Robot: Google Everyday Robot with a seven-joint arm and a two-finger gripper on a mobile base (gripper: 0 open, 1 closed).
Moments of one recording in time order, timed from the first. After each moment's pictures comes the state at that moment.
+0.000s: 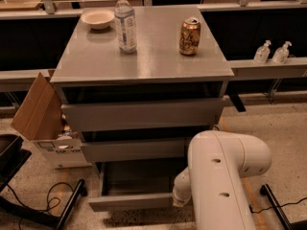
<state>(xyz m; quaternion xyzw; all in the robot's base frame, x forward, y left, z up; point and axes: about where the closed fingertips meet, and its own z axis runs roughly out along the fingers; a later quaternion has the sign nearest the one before) 0.517 -0.122 0.161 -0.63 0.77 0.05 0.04</state>
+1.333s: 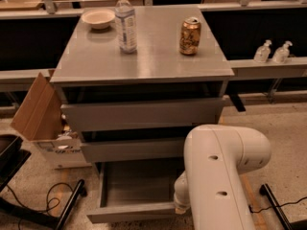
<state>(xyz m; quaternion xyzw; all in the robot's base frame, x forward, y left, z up) 0.487 -0.132 0.180 -0.63 0.77 0.04 0.00</state>
